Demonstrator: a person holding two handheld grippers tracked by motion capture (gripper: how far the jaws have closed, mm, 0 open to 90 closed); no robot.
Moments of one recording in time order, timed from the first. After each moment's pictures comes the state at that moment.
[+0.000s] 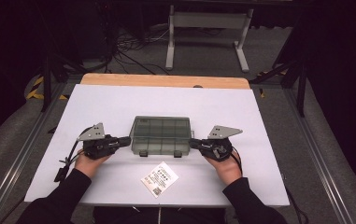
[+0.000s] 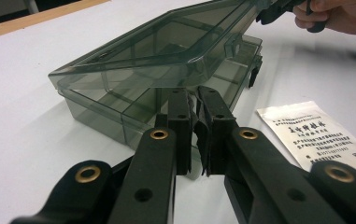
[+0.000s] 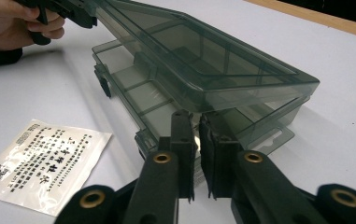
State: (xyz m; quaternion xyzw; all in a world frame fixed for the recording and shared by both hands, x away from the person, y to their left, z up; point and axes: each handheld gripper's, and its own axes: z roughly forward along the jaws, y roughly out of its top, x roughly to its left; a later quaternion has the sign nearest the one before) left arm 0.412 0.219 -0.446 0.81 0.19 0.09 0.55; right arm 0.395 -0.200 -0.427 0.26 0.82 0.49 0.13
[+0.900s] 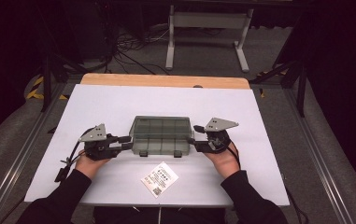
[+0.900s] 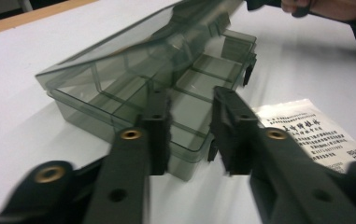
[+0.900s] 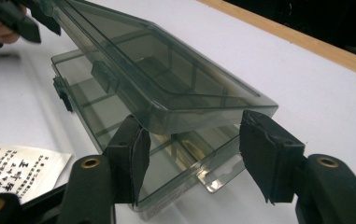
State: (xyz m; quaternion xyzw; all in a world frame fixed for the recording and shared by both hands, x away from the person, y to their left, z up) left arm 0.408 0.212 -0.447 0.82 0.18 0.08 0.54; right arm 0.412 -0.191 -0.410 0.27 0.82 0.47 0.19
